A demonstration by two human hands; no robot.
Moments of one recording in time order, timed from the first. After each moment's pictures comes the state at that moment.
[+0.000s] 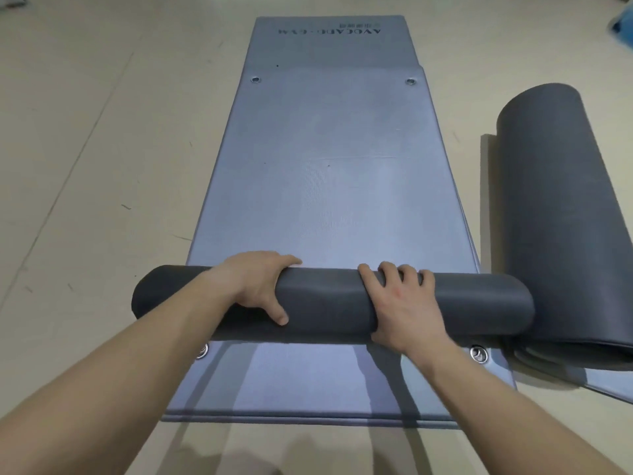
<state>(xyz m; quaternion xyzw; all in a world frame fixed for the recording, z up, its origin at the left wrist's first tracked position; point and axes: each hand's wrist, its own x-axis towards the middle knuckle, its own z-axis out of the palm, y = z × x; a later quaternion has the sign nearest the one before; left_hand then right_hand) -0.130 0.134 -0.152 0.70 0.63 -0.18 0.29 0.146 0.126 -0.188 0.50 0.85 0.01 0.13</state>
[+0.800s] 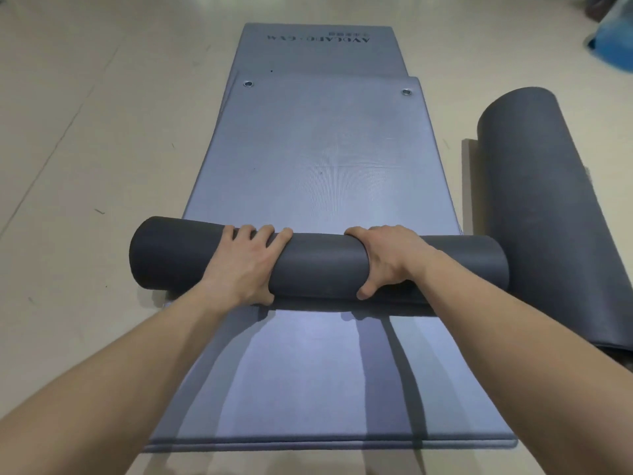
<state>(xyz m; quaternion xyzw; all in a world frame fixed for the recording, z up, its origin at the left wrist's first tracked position) -0.133 0.148 -0.189 0.76 0.63 -0.15 -0.02 0.122 0.243 -0.166 0.45 0.85 -0.17 0.20</state>
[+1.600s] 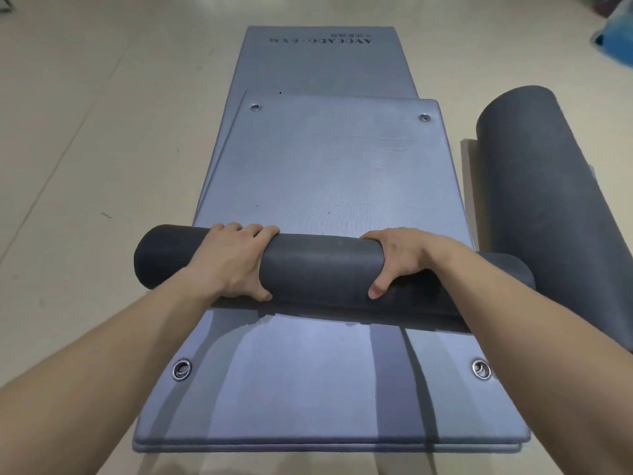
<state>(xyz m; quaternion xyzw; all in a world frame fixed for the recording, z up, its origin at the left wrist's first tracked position) -0.149 0.160 -0.163 0.76 0.63 -0.14 0.02 0.141 0.259 -0.152 0.49 0.77 -0.35 0.21</state>
